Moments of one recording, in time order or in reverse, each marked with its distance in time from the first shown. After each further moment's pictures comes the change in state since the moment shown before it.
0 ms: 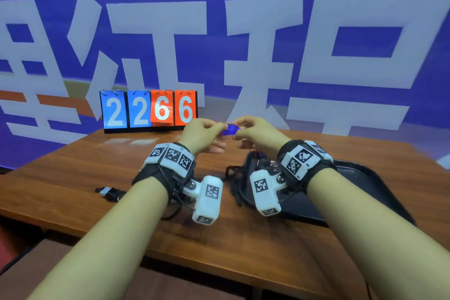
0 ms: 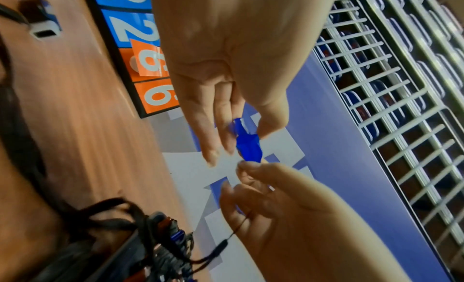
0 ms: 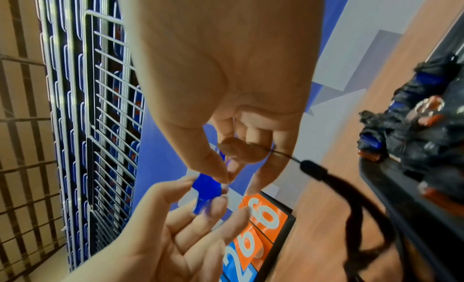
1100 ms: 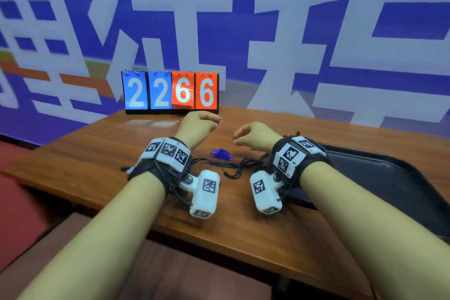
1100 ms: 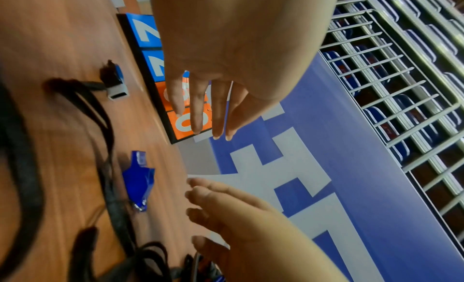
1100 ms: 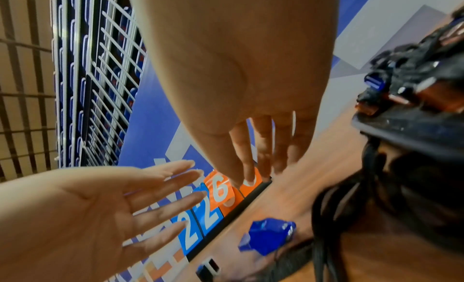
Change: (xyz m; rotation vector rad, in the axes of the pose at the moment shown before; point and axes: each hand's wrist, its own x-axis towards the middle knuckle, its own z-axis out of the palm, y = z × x) left_hand 0.010 -0.043 -0.057 0.188 0.123 0.052; right_hand 0.029 0.028 0.058 -0.549 -0.069 0.036
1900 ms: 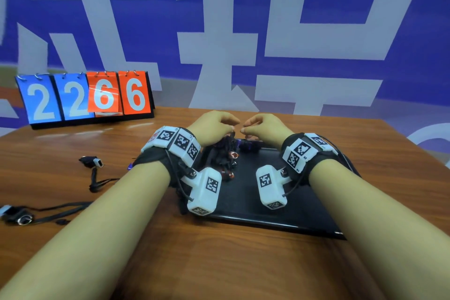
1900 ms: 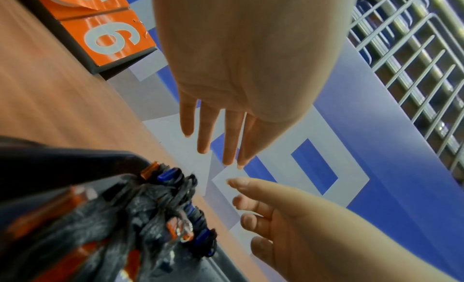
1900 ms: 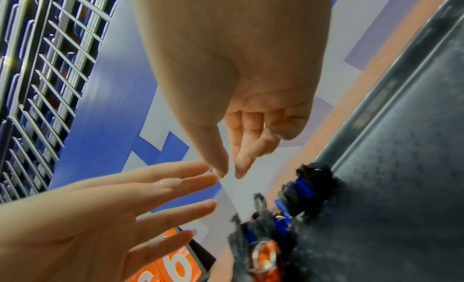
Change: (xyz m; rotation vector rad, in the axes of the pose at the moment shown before) left_hand 0.050 0.055 0.182 0.377 -0.479 0.260; right_hand -0.002 0.155 -0.116 0.232 0.267 0.161
